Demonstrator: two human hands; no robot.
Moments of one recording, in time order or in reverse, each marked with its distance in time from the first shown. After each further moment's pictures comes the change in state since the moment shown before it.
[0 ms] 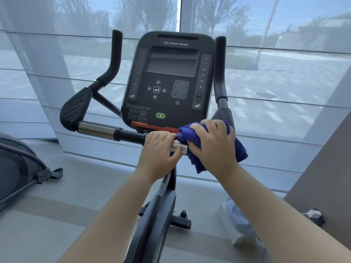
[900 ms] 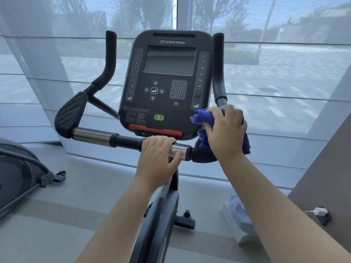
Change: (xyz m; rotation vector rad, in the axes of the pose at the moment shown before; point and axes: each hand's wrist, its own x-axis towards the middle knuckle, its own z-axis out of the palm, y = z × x) left_hand 0.000 0.005 0.001 0.005 -0.017 -0.068; right_hand 0.035 0.023 0.017 0.005 -0.002 0.357
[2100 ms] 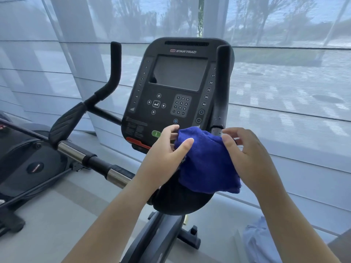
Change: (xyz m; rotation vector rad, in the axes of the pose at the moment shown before) left_hand 0.118 0.094 0.006 -0.647 -0.030 -0.542; right_hand 0.089 0.099 -0.015 0.786 -0.601 0.118
